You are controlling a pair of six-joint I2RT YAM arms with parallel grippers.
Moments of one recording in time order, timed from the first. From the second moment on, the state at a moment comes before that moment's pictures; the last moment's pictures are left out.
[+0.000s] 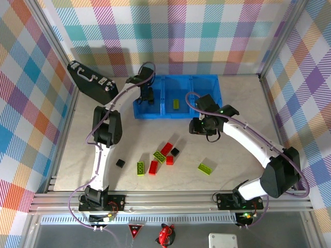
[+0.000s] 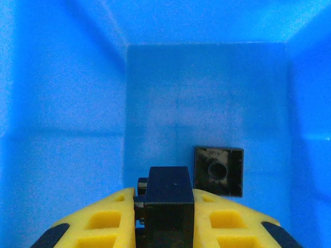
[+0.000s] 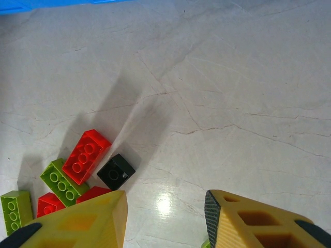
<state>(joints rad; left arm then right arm) -0.36 2.36 2.14 -0.84 -0.25 -0.30 0.58 1.43 1.23 -0.94 -0.03 0.57</state>
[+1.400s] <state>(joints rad) -0.35 2.37 2.12 -0.85 -0.18 -0.30 0.58 1.40 1.21 -0.95 -0.03 0.57</state>
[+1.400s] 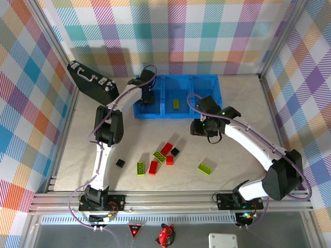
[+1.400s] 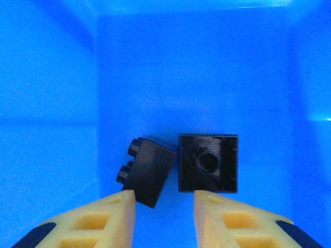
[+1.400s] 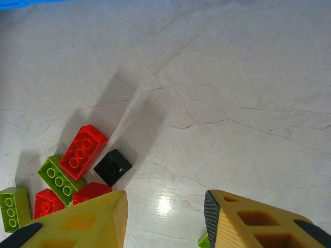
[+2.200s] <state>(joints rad) -0.36 1.86 1.57 -0.91 0.03 -0.31 0.58 1.33 1.08 -1.05 -0.03 0.58</state>
